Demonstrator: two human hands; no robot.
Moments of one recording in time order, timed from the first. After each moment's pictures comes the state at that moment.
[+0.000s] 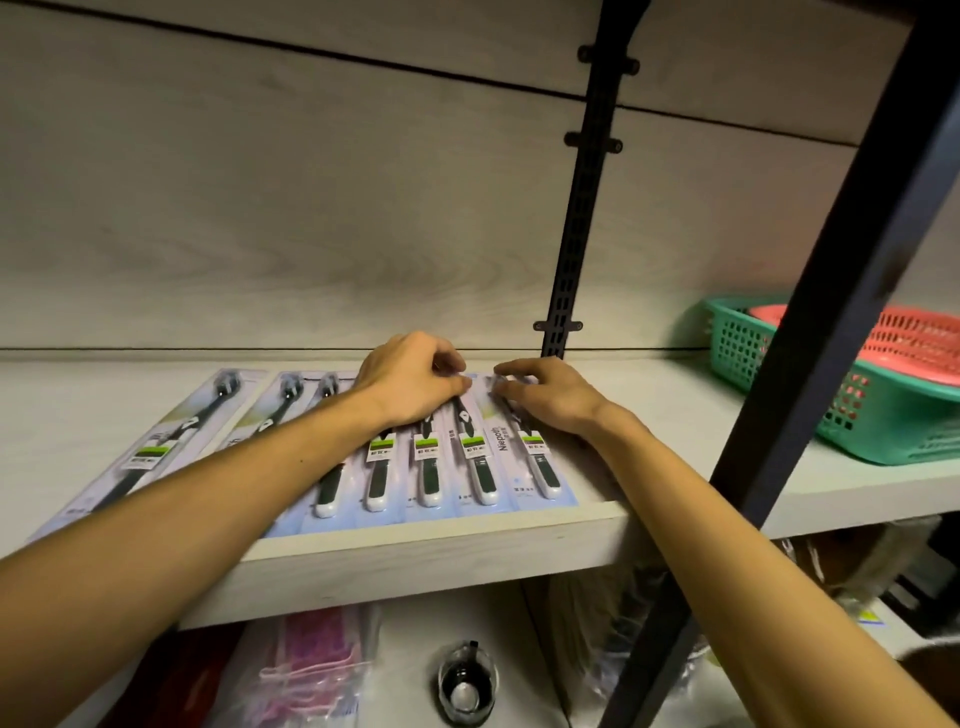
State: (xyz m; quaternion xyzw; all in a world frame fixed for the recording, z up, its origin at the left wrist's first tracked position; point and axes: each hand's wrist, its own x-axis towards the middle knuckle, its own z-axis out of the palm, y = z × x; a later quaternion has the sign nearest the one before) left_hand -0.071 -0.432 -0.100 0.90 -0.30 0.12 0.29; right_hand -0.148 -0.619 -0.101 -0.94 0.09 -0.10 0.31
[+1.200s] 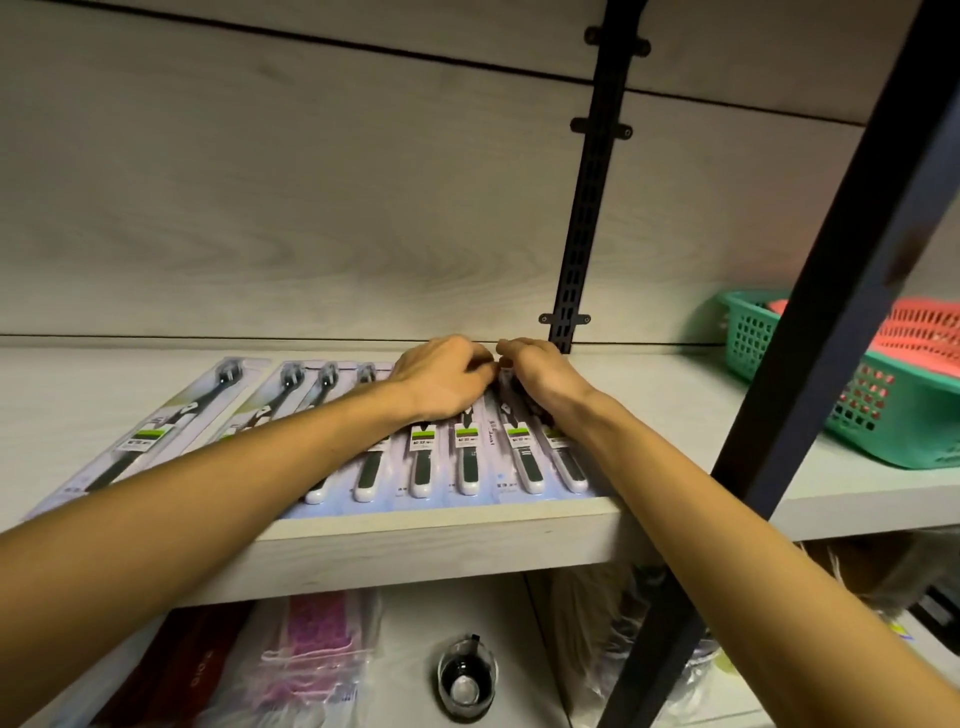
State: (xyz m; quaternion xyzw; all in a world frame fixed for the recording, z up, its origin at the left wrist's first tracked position) left_hand -0.090 -0.462 -0.098 0.91 -0.34 0.08 0.23; right_hand -0.128 -0.604 -0.103 -0.81 0.12 -0.12 0.56
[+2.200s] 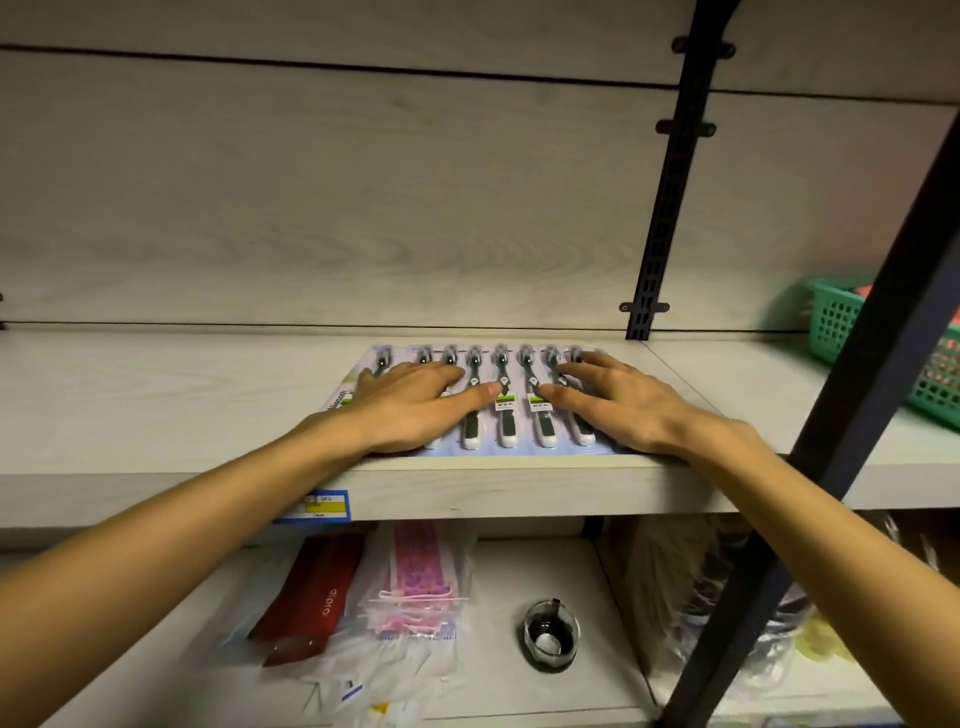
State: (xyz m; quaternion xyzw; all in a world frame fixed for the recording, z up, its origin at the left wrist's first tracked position) left_hand -0.158 -0.313 -0.096 0.96 -0.26 0.01 0.14; right_hand -0.214 -0.564 -0.097 -0.99 0.01 -0.05 0.13
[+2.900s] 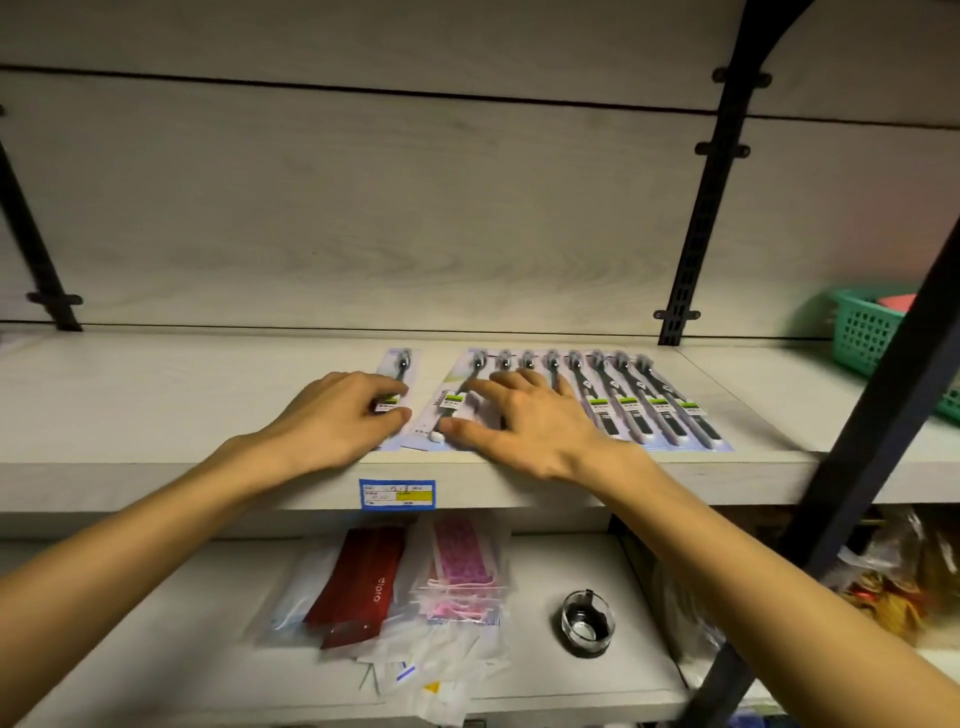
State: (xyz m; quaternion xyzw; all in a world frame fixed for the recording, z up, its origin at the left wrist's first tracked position) left_hand -0.153 -0.183 -0.103 0.95 -0.24 0.10 0.16; right_hand -0.212 -0.416 -0.103 -0.99 -0.08 -0.09 0.09
